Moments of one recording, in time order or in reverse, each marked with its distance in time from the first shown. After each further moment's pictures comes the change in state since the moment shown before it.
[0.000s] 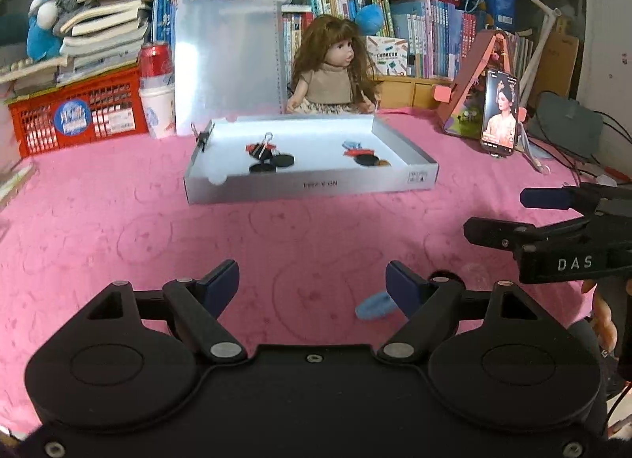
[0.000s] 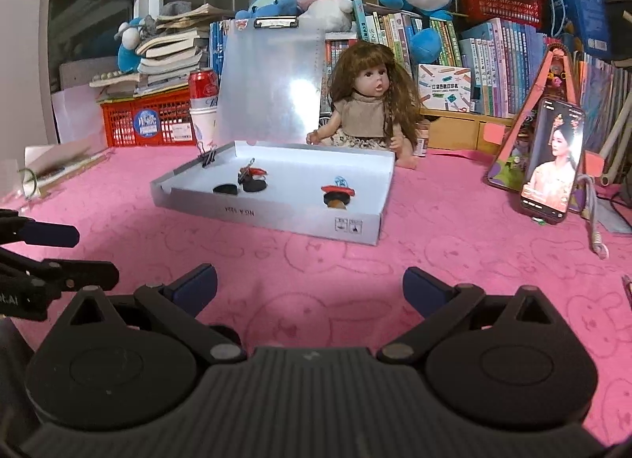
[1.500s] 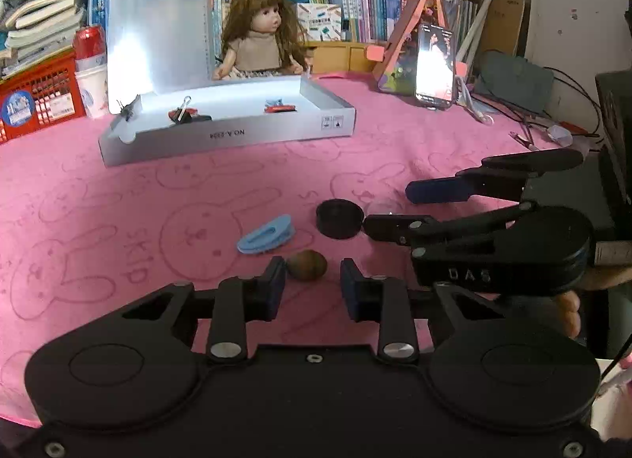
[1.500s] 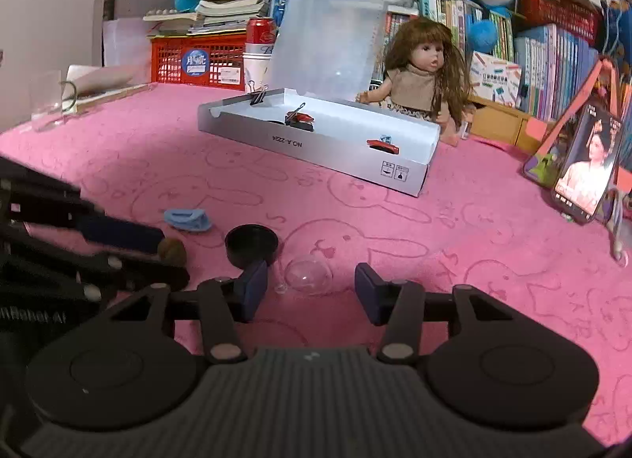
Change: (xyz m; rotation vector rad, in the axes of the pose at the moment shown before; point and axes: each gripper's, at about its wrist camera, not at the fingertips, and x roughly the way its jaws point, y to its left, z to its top) left arm 0.011 -0.058 -0.045 0.095 0.036 -0.113; right arm -0.002 0.018 -0.039 -0.167 0.079 0.086
